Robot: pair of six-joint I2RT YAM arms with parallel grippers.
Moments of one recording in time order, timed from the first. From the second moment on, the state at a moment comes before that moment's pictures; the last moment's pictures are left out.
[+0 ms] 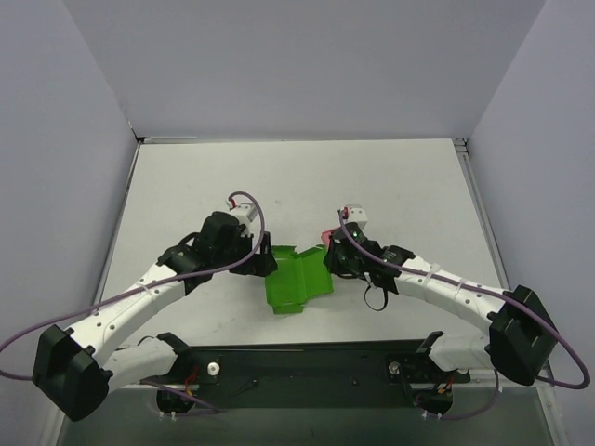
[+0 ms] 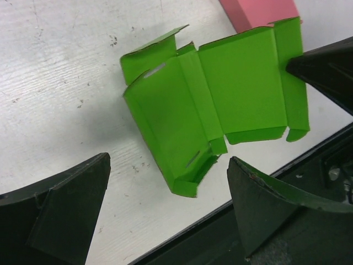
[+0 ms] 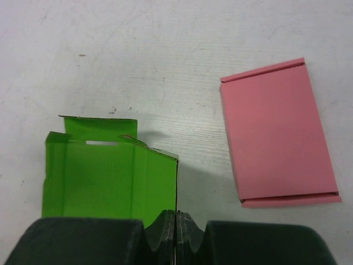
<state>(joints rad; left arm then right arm) -0.61 1.07 0.81 -0.48 0.11 -0.47 0.81 1.27 0.77 -0.27 0.21 0.62</state>
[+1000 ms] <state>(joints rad) -0.69 1.20 0.52 -0.03 0.05 -0.67 0.82 1.19 0.63 -0.13 0.30 0.75</state>
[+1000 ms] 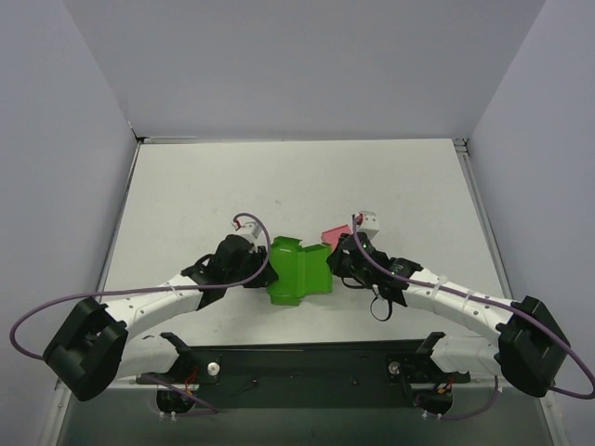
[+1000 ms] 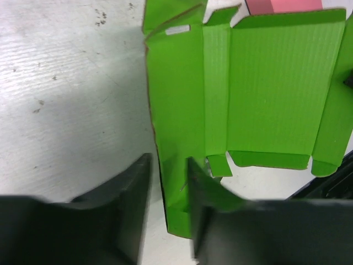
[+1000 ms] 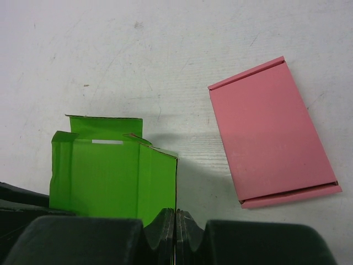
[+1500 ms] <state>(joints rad) -0.69 1.21 0.67 -0.17 0.19 -0.48 0.82 1.06 0.68 -0.23 0.26 0.56</state>
